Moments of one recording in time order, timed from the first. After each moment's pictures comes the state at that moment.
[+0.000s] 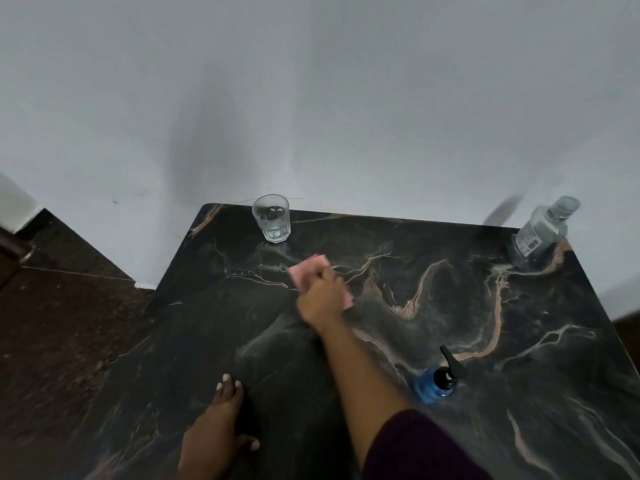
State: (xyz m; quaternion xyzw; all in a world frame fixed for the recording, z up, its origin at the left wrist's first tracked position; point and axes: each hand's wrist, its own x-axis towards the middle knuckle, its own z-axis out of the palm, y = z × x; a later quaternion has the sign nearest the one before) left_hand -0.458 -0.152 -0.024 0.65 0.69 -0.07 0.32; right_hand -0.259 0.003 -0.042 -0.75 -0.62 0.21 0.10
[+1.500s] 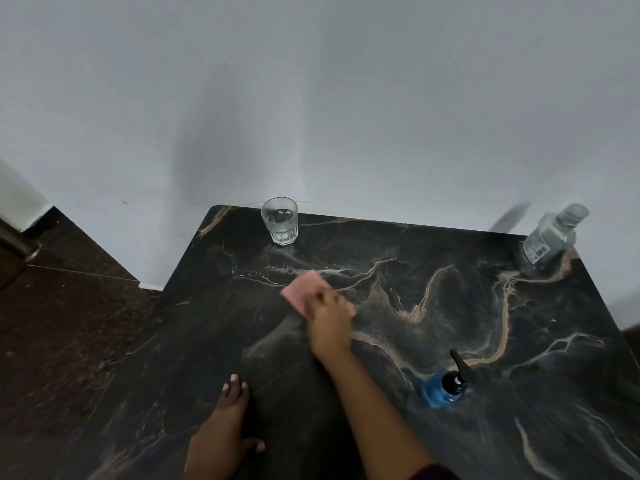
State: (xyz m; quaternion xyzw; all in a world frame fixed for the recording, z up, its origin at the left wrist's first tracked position) left_hand -0.455 -0.154 -0.024 0.68 0.65 -0.06 0.33; right_hand -0.266 -0.035 -0.060 -0.72 -0.66 0.16 0.15
